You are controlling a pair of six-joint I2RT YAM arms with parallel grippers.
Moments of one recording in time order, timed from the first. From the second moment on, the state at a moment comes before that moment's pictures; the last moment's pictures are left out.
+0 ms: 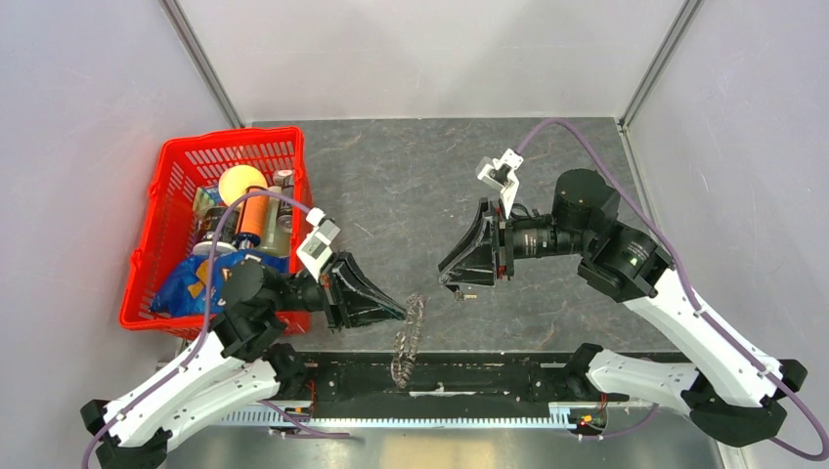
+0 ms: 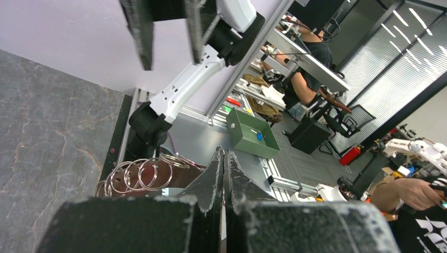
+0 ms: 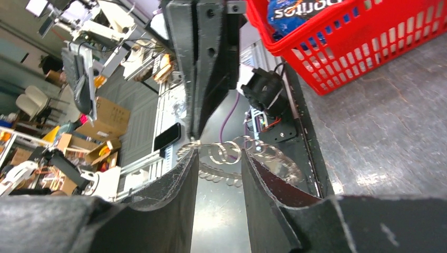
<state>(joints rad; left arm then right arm) -0.87 0.57 0.69 0.21 0.75 -0.78 0.80 1.01 1.33 -0.47 -0.76 0.51</state>
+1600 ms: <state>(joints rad) -0.87 0.55 0.70 0.16 0.62 -0.77 1.01 1.11 1.32 -0.43 -0.73 0.44</state>
